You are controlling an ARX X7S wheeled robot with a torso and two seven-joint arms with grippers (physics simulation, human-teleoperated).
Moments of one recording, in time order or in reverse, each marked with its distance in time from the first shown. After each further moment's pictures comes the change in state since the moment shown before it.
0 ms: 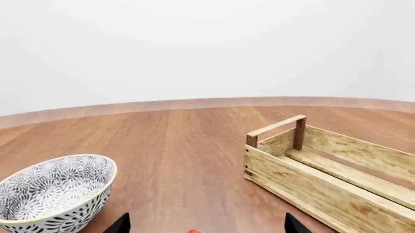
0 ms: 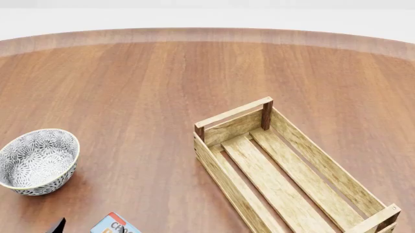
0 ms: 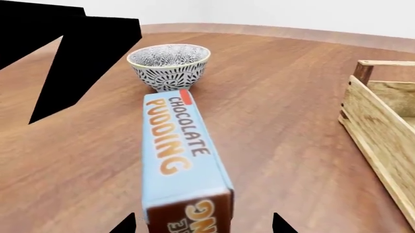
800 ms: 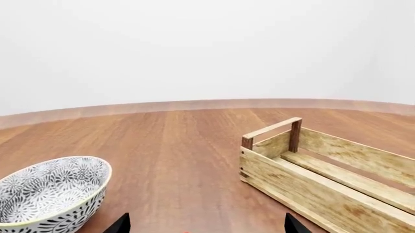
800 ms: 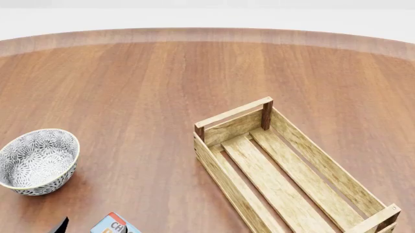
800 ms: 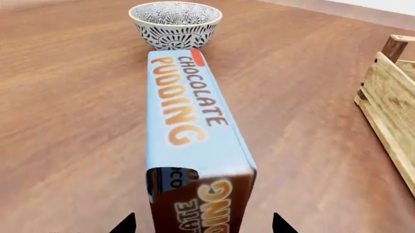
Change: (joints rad) left arm -0.007 -0.011 0.027 0.008 -0.015 0.001 -0.019; right arm 0.060 -0.007 -0.075 0.032 -0.067 0.112 0.033
